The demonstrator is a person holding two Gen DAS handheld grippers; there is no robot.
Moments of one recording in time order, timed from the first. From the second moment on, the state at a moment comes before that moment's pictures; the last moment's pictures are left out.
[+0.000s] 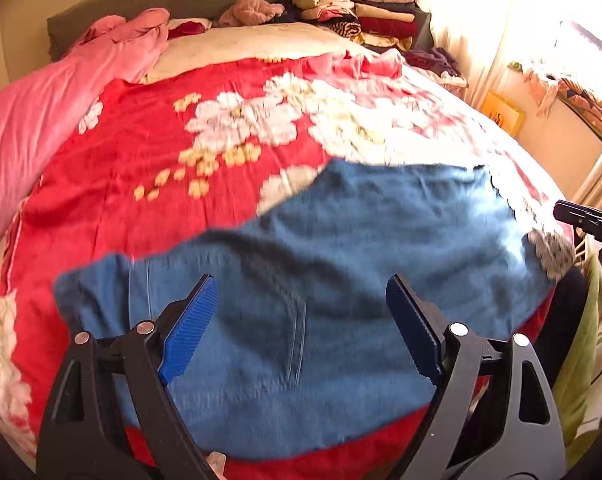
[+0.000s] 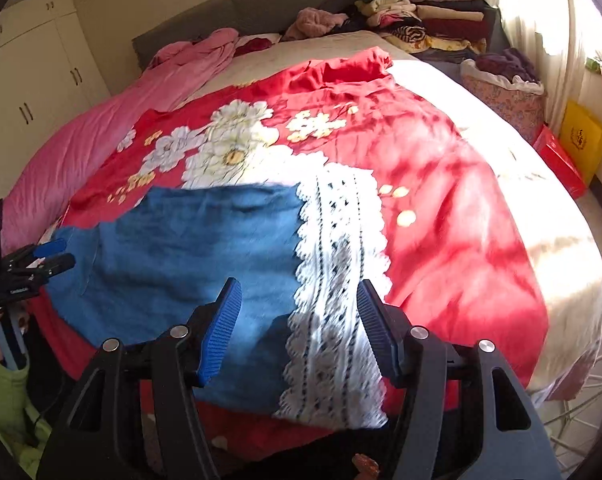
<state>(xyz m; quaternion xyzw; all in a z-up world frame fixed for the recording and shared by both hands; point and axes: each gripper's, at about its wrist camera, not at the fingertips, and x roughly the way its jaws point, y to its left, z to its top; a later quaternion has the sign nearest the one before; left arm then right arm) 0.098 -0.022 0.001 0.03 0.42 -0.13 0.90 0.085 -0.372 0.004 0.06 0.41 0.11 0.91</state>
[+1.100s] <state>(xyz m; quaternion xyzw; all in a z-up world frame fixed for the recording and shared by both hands) 0.236 -0.075 -0.022 -0.04 0.44 -0.16 0.88 0.203 -0.392 -0.004 0.10 0.39 0.19 0.89</state>
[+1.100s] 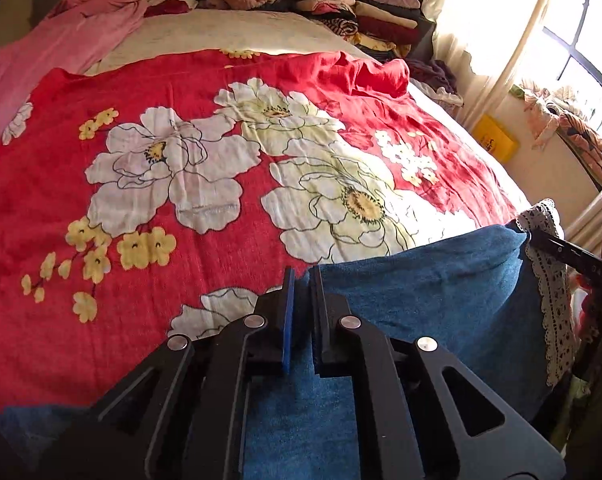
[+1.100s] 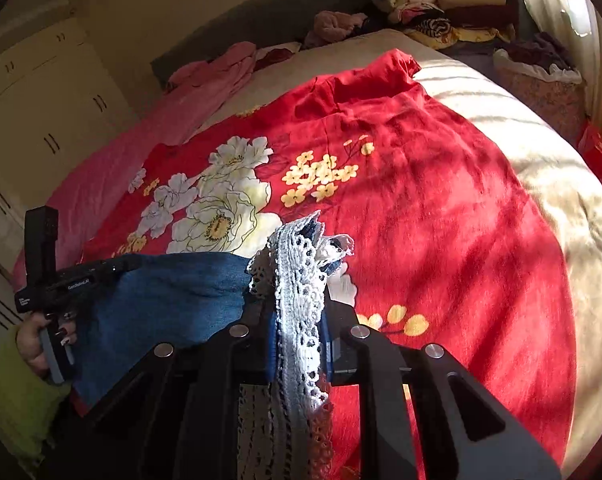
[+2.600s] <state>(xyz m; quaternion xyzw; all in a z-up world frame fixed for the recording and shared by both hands) 0.119 0.020 -0.036 0.01 0.45 0.02 0.89 0.092 -0.400 -0.033 0.10 0.44 0.11 0.88</state>
